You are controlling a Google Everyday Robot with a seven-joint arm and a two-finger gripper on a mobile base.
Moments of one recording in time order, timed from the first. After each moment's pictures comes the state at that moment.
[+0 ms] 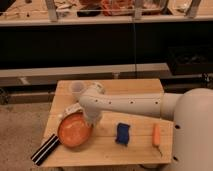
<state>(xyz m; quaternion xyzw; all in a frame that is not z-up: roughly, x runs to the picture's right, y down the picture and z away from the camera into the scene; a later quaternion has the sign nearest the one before) -0.064 0.207 0.799 -0.22 -0.29 -0.66 0.65</state>
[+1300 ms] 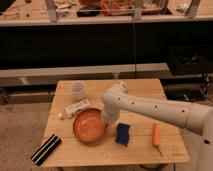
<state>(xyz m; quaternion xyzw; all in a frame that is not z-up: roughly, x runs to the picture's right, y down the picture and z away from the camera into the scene) 0.007 0.211 0.791 -0.22 -0.30 -0.62 0.69</state>
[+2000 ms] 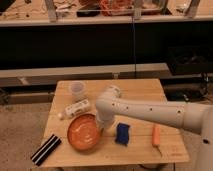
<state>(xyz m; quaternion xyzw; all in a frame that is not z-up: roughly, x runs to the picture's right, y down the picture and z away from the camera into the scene) -0.031 0.227 0.777 -0.21 -0.31 -0.66 0.65</state>
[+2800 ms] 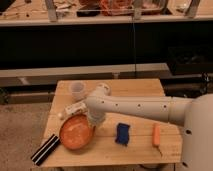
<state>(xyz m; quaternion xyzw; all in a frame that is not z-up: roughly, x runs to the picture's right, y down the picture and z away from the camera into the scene) -0.064 0.208 0.795 -0.19 -0.31 -0.67 0.64</state>
